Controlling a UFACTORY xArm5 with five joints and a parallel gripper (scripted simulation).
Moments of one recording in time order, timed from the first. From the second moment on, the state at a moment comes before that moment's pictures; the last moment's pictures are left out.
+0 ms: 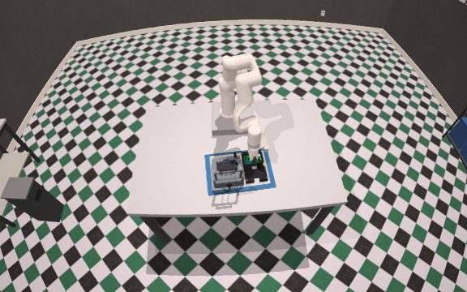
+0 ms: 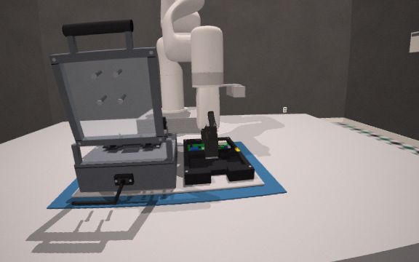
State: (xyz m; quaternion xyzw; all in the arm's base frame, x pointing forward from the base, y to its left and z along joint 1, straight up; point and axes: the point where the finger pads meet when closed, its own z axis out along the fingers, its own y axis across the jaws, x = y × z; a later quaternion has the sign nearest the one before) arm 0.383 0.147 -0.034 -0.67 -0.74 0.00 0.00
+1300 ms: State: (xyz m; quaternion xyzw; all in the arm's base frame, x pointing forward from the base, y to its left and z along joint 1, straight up) arm 0.383 0.147 -0.034 -0.67 -0.74 0.00 0.00
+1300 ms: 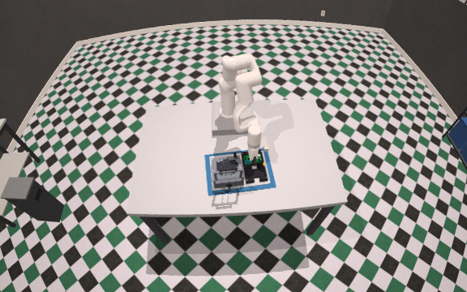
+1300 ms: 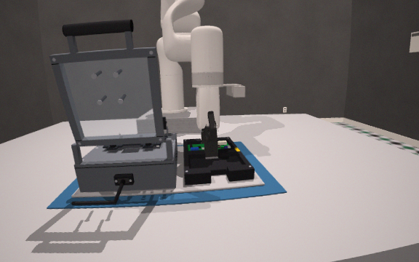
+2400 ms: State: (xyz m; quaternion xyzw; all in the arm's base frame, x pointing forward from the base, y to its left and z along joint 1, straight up) arm 0.383 0.147 -0.034 -0.67 -0.74 0.00 0.00
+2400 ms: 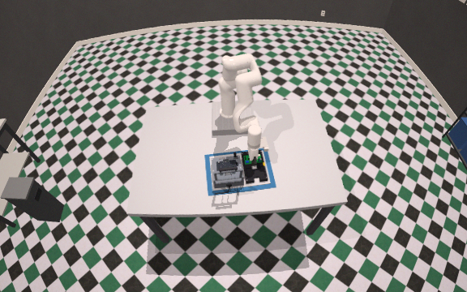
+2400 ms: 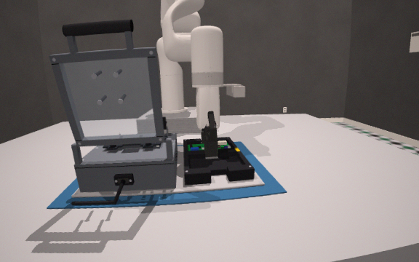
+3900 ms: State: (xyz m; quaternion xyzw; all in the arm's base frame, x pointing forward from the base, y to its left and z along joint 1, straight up) arm 0.383 0.147 -0.022 -0.67 -0.74 0.00 0.00
